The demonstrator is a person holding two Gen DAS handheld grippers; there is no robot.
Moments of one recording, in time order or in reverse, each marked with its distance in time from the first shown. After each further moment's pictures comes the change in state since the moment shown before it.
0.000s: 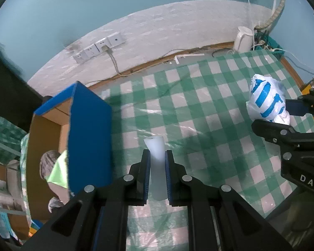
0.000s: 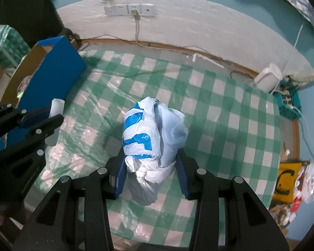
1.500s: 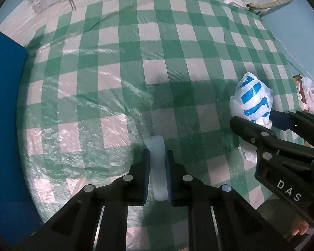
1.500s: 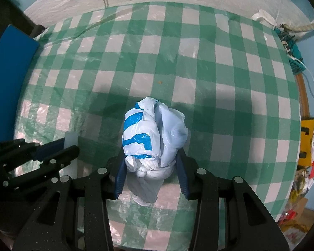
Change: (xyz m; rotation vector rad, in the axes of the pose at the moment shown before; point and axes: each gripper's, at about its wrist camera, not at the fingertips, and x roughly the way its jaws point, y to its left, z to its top) left arm 0.103 -0.112 -0.020 -0.094 0.318 -0.273; right arm 0.083 -0.074 -0.058 0.202 0.187 0.019
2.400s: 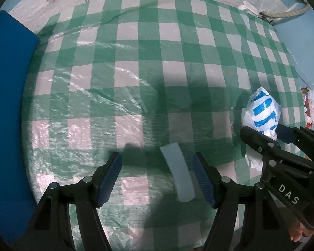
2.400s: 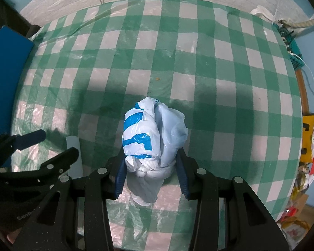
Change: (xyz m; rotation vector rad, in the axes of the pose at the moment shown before) left arm -0.010 0.050 0.017 -0.090 0.027 0.015; right arm 0.011 0.005 0.001 0.027 0.023 -0.007
